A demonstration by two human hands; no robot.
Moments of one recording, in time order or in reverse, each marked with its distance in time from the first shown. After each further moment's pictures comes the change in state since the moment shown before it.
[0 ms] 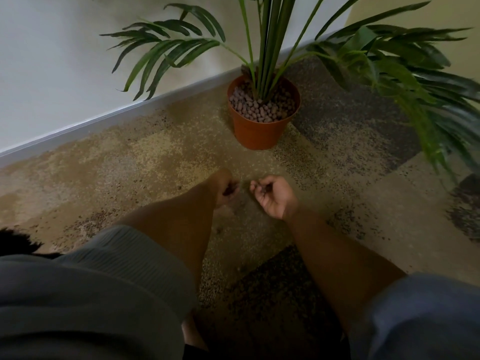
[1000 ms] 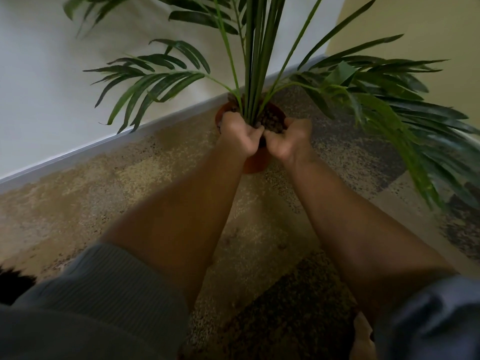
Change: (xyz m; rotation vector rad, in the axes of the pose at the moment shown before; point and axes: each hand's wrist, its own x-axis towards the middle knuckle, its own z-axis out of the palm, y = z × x) left_hand -0.052 0.149 0.094 -0.798 -0.382 0.273; right_hand -0.014 -0.136 0.106 0.375 -0.151 -0.365
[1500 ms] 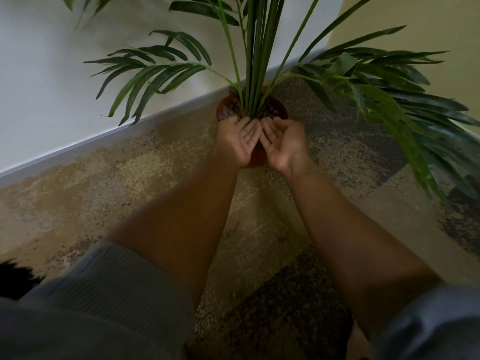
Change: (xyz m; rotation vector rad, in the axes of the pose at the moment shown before) left_hand -0.005 -0.007 -0.034 0.068 -0.018 -0.038; right_hand -0.019 0.014 -0.023 -0.211 0.005 -0.072
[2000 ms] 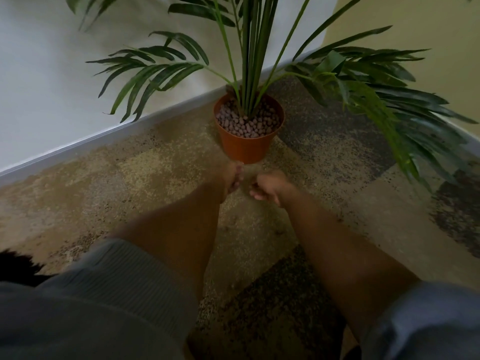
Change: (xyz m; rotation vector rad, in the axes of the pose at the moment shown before) left_hand -0.020 -0.032 -0.076 0.905 0.287 -0.084; right_hand -0.020 0.048 -0.069 -1.185 0.089 0.215
